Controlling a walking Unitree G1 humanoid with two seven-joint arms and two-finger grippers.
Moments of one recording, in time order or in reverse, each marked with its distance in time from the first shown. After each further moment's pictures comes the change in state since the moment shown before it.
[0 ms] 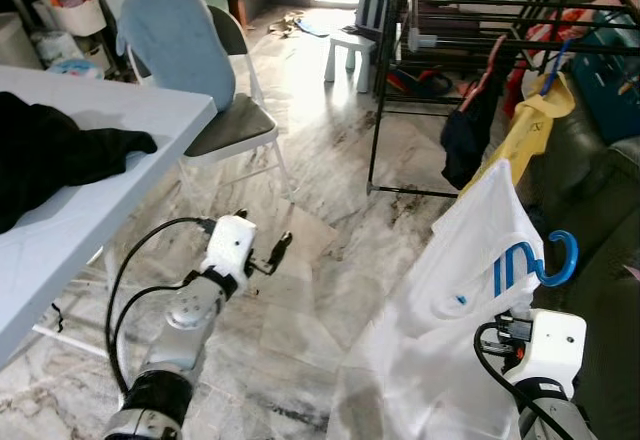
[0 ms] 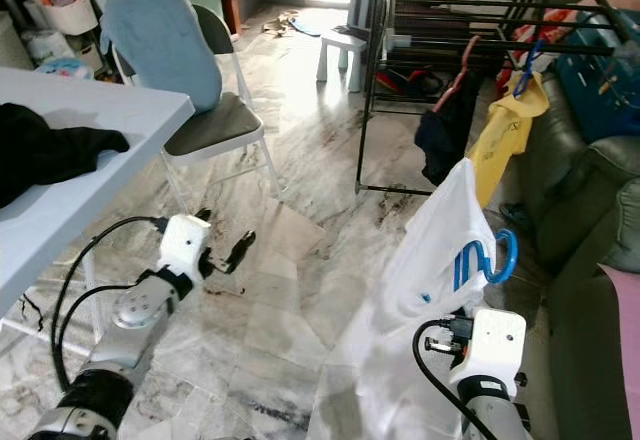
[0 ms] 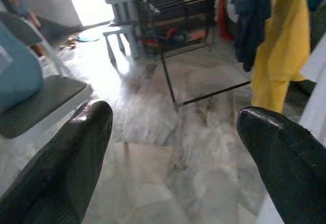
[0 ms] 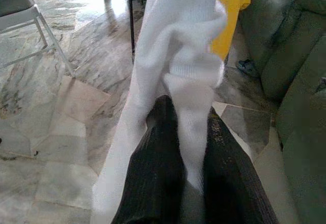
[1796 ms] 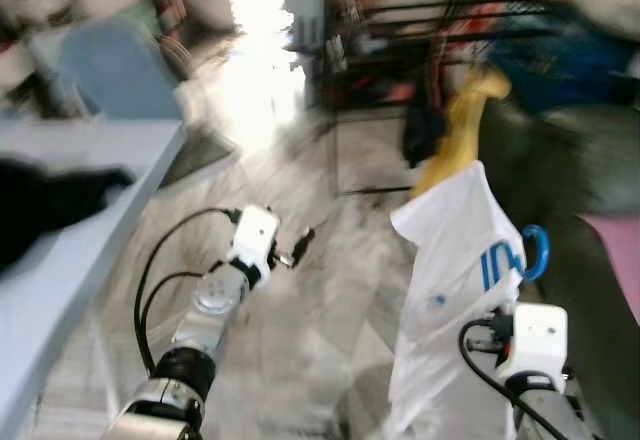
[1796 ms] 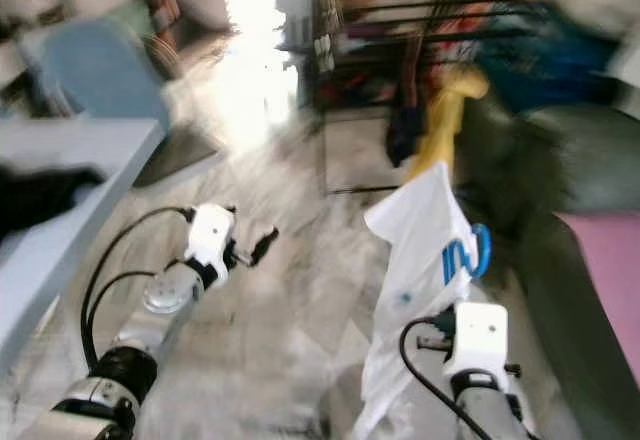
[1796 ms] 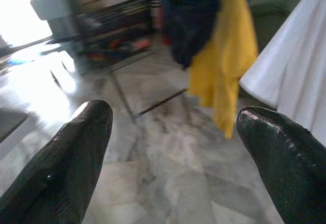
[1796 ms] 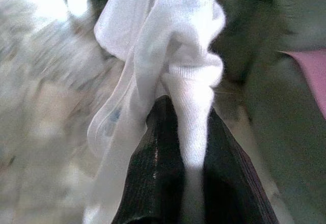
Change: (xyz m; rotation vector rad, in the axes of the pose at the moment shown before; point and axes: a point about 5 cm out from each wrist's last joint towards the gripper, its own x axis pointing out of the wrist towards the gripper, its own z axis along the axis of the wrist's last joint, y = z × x) left arm 0.022 -0.013 0.001 -0.047 0.042 -0.054; right arm 0.005 0.010 0.001 -0.093 0.032 0.014
